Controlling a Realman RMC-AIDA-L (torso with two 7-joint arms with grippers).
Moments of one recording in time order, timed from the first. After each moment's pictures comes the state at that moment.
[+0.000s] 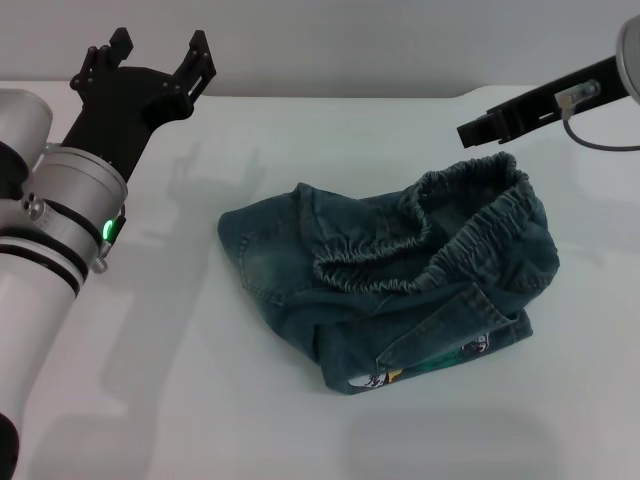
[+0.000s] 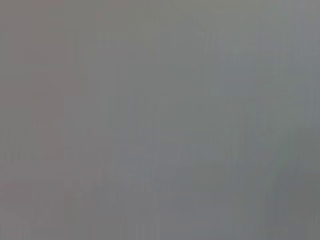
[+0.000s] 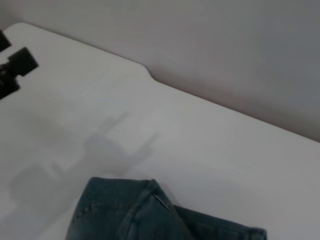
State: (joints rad) left arm -0.10 -2.06 -1.07 -1.23 2.35 0.48 0.33; right arm 0.66 2.06 1.92 1.57 -2.52 1.57 -0.34
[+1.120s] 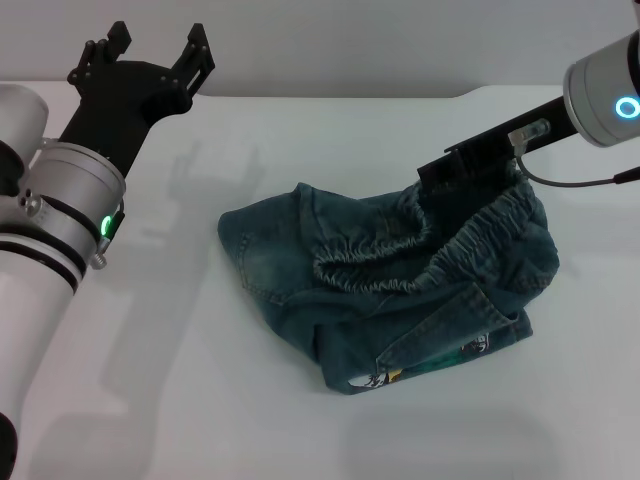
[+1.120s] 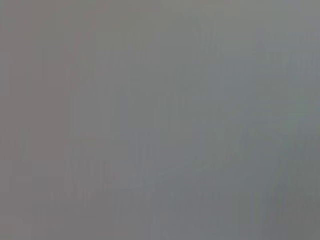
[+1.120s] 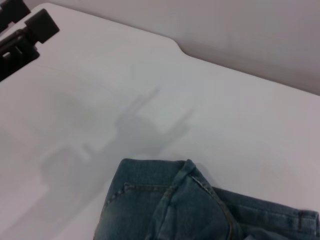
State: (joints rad) left arm -0.09 -2.05 -1.07 -1.24 2.35 0.48 0.33; right arm 0.68 2.07 1.86 1.42 -2.45 1.51 -0.32
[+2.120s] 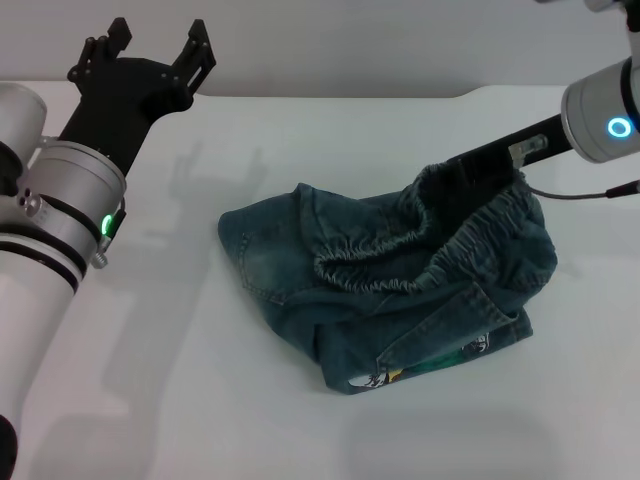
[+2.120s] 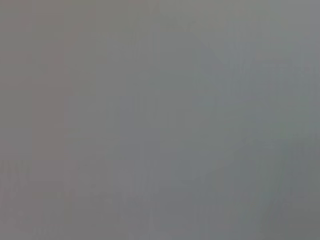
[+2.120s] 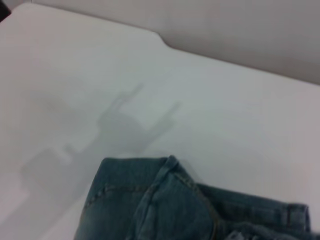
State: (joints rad) left arm -0.09 -2.05 -1.07 -1.25 2.35 0.49 0.33; right arm 0.66 2.07 1.86 1.32 -2.45 1.39 -0.37
